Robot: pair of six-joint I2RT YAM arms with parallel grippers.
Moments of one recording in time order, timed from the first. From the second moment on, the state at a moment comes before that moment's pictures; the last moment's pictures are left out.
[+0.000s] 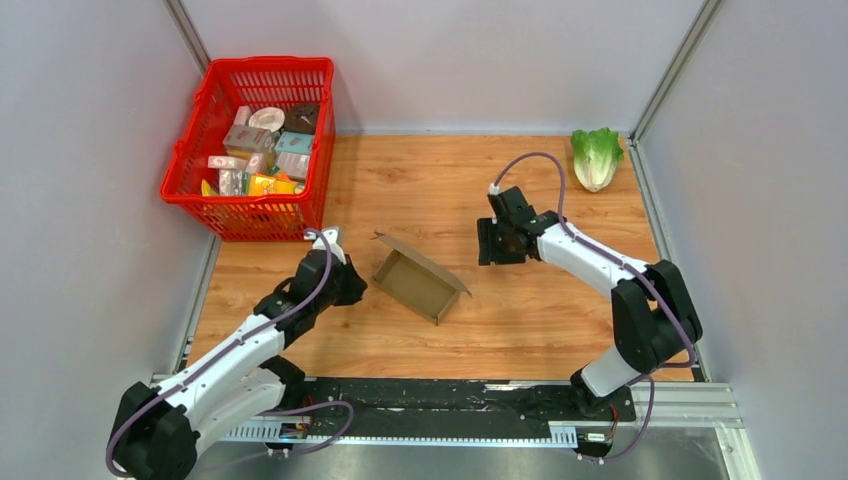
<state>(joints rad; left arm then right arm) -0.54 0.84 0.44 -0.25 -0.10 -0.59 0.50 1.56 1.09 -0.53 0.04 0.40</state>
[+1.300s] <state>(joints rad) -0.53 1.38 0.65 -0.18 -0.13 -0.57 0.77 2.05 1.44 -0.41 -0.27 0.00</state>
